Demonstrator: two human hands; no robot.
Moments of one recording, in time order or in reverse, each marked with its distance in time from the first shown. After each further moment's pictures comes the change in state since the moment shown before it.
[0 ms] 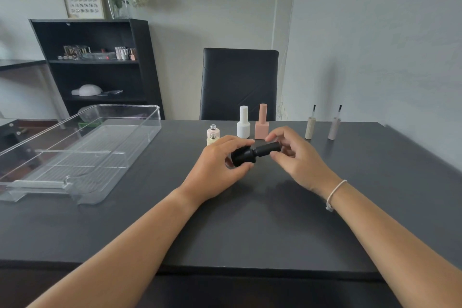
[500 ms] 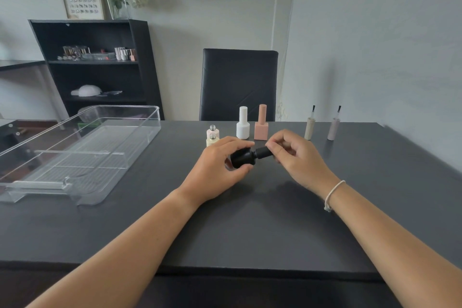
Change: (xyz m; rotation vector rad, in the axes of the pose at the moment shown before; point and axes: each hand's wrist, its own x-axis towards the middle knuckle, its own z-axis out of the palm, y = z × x) left_hand -0.001 -0.001 0.000 -0.007 -0.014 0.008; right_hand 0.003 0.003 0.002 -0.030 0.101 0.003
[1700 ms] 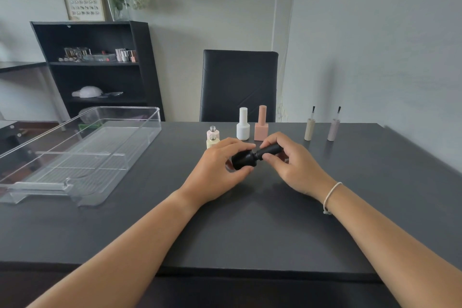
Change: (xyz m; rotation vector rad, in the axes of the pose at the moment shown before) left_hand 0.000 0.002 0.000 -0.006 -0.024 0.007; right_hand -0.003 -0.005 0.002 -0.052 -0.125 -0.065
